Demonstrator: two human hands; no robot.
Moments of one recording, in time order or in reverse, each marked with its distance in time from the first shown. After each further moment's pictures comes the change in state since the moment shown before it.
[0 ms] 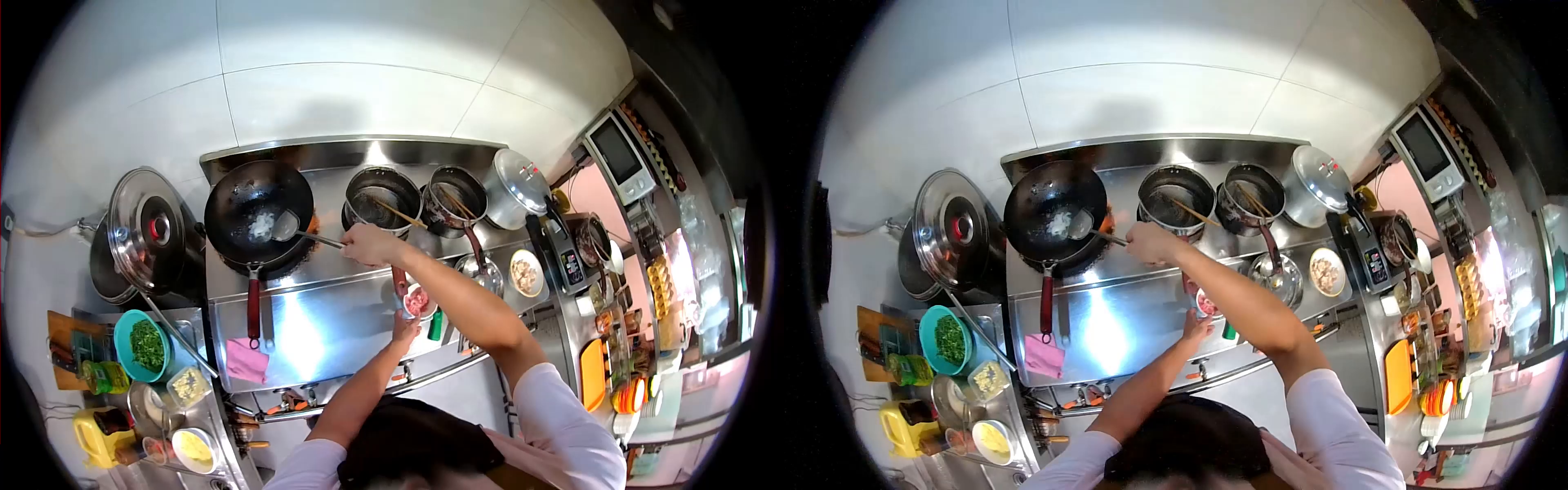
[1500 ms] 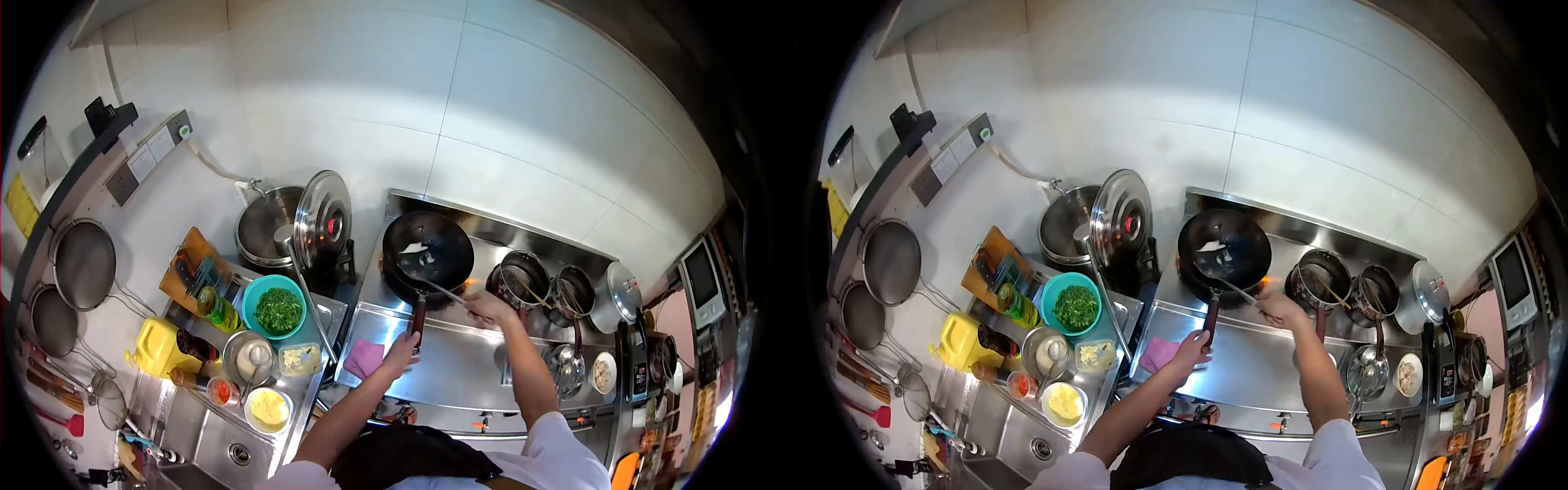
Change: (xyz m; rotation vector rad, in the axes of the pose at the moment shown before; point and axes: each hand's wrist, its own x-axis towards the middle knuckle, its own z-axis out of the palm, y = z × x) left_hand -0.173 0.193 -0.265 -0.133 0.274 0.128; right_hand 0.030 -0.055 0.071 0.402 -0.142 0.115
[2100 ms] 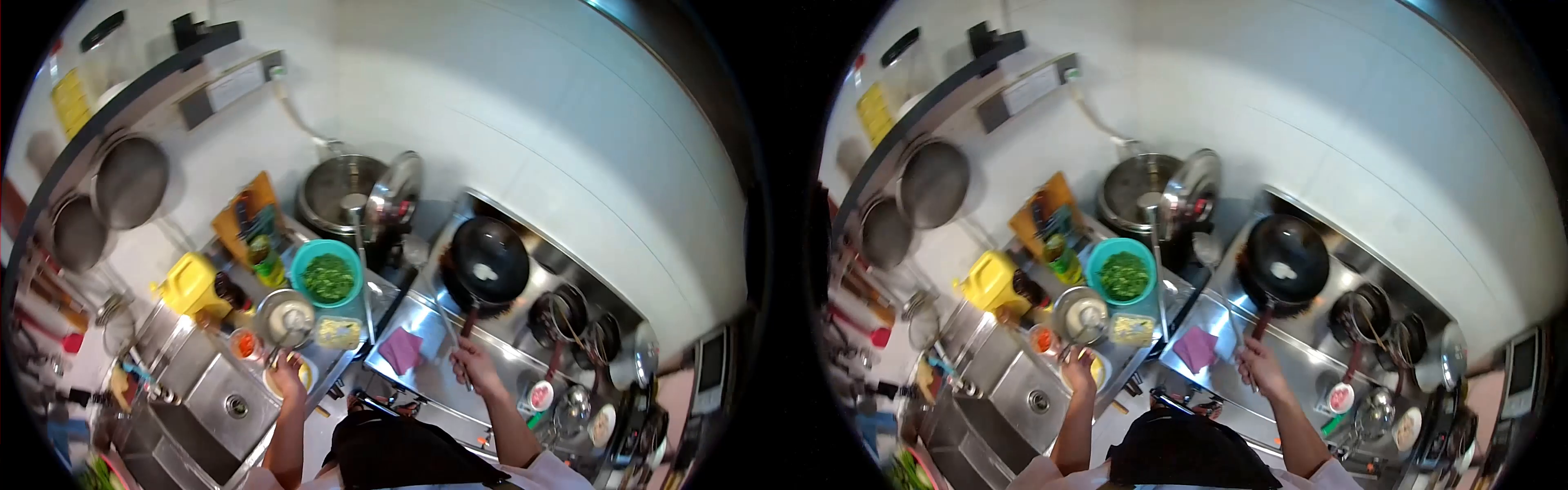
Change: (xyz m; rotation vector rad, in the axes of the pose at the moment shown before) left_hand -0.178 -0.040 -0.276 -0.746 1.011 0.716; right_hand -0.067 -0.022 0.178 0.457 -0.152 -0.087
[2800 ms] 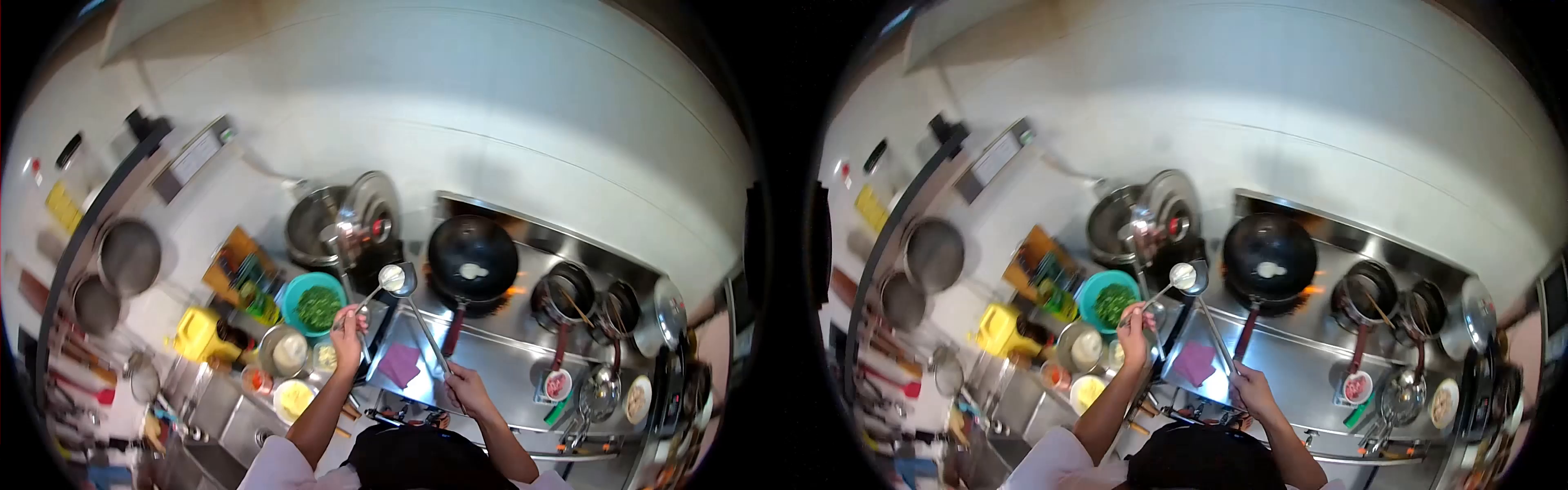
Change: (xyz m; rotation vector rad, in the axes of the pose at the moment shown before) left_hand -0.089 -0.038 0.219 0.307 -0.764 0.244; right_hand -0.036 0.035 -0.028 0.132 0.003 -0.016
